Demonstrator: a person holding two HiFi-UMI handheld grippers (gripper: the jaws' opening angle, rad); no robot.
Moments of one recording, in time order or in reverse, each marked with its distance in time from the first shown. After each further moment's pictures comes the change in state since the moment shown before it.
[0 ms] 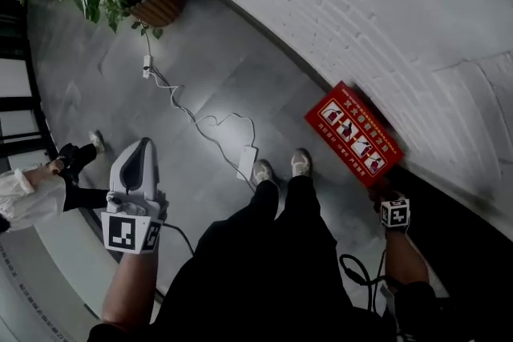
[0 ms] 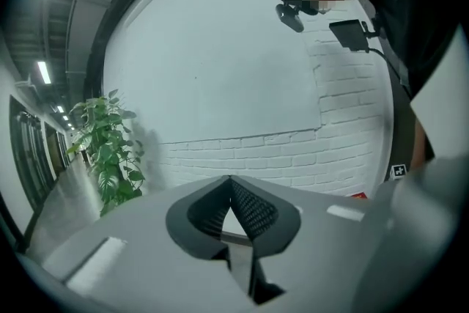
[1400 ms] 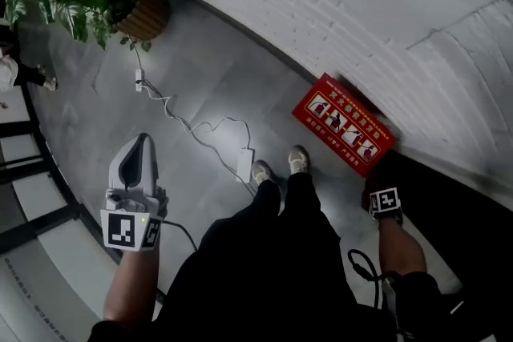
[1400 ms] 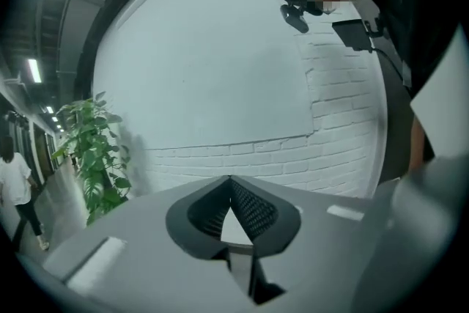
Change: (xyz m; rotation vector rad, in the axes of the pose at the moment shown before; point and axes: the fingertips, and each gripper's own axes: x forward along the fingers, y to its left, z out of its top) left arm 0.022 -0.023 0.021 0.016 -0.039 -0.071; right arm 0.027 0.026 -0.052 0.120 0.207 0.047
